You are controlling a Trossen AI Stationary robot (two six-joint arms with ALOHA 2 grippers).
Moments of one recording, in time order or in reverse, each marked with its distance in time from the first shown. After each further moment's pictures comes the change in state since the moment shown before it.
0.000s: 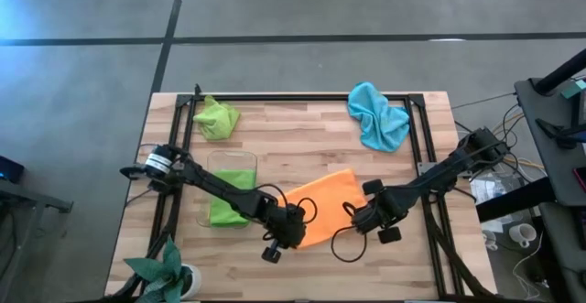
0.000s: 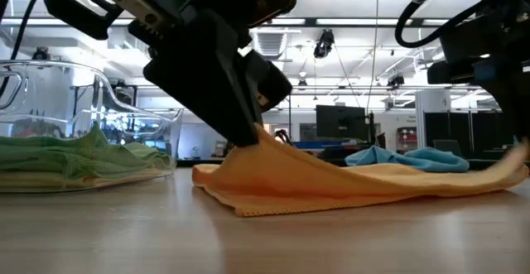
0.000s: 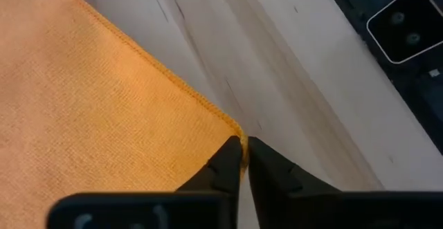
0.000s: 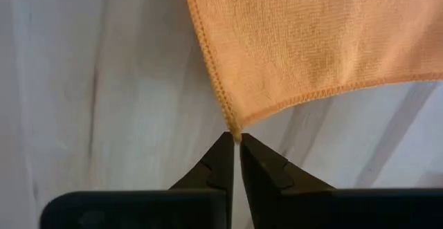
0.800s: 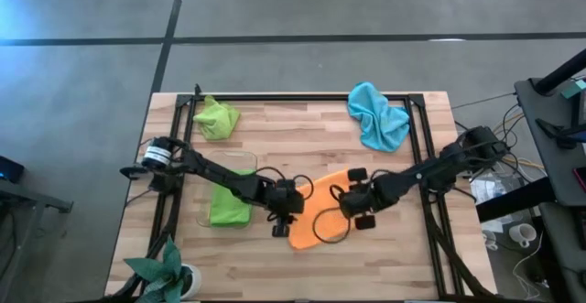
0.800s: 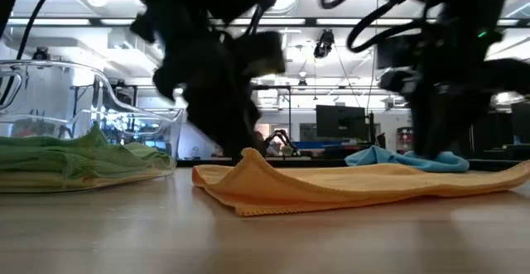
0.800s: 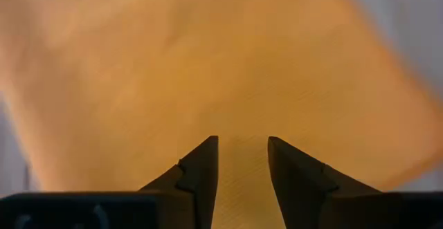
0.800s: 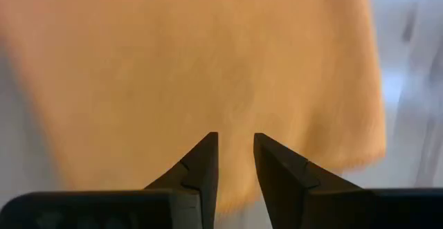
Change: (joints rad) left arm 0.121 -0.039 -0.112 0.001 -0.227 -0.167; right arm -0.160 -0.002 -0.094 0.373 0.211 -0.099
